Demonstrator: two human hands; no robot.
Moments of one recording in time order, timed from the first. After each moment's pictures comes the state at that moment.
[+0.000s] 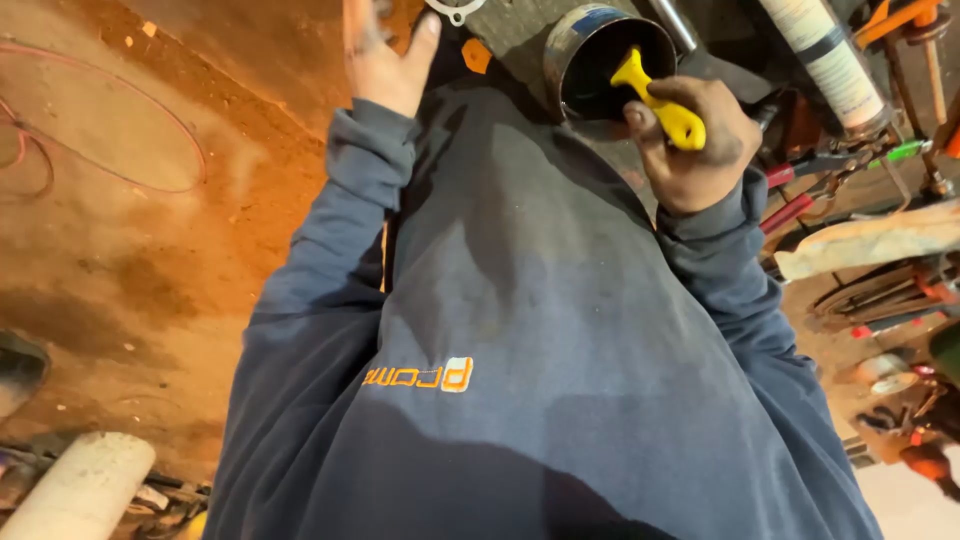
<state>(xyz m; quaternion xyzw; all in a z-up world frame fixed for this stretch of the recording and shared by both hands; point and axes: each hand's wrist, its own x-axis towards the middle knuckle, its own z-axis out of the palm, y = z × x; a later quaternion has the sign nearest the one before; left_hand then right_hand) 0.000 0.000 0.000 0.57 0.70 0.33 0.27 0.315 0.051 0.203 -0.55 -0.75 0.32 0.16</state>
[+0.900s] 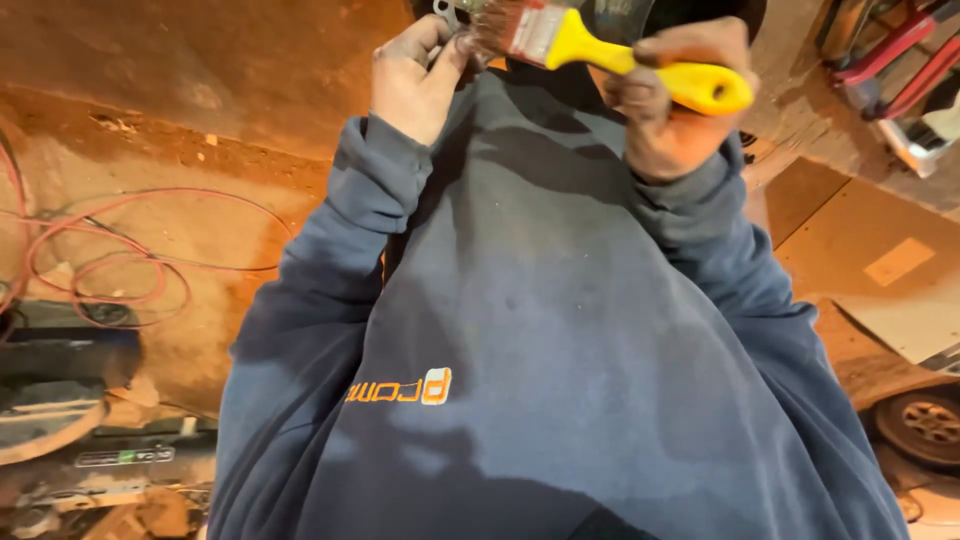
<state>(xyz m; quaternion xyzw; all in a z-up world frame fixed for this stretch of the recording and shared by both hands) -0.063 0.067 0.043 0.47 0.50 0.26 0.68 0.188 0.016 0.153 -0.58 -0.50 0.40 0.51</state>
